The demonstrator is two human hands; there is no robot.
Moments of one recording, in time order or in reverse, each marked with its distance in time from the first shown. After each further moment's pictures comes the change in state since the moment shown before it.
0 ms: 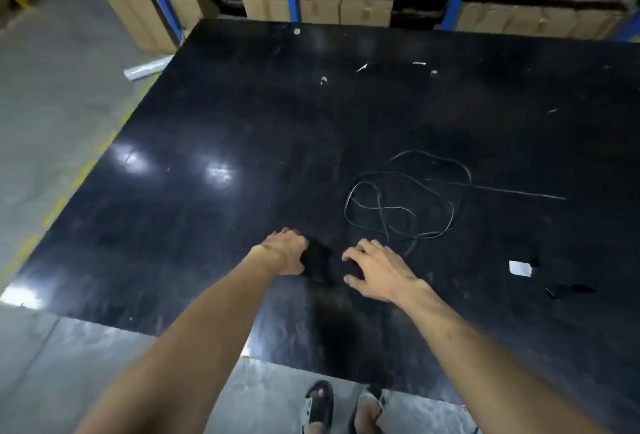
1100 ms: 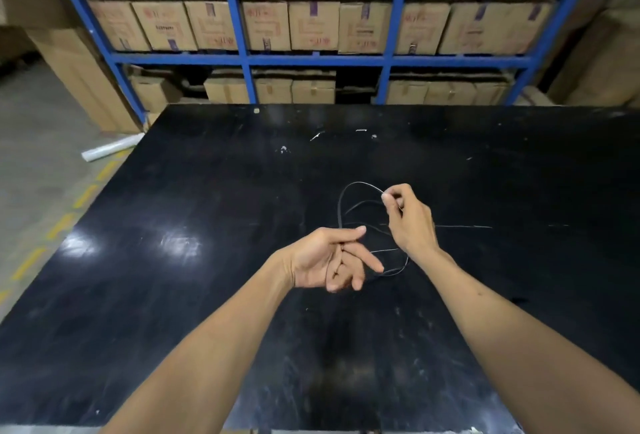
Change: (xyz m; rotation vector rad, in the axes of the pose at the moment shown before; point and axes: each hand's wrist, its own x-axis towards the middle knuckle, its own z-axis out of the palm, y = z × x) left_hand -0.054 0.082 -0.133 -1.437 -0.688 0.715; right_hand -0.032 0.059 -0.149 0.516 0.883 0.349
